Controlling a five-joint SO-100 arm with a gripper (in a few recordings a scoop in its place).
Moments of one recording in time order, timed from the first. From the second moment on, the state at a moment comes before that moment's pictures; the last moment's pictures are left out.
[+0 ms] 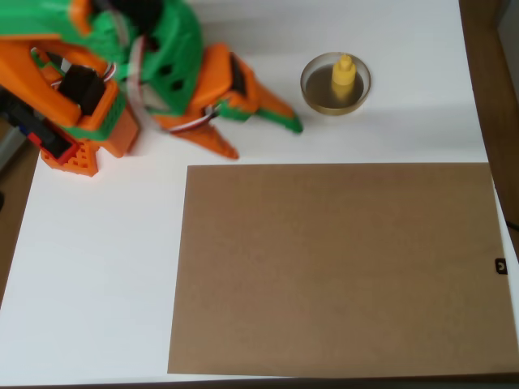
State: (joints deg) arm -22.4 125.8 115.0 78.0 -29.5
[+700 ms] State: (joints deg) arm 7.8 161.7 141.7 63.6 -11.0
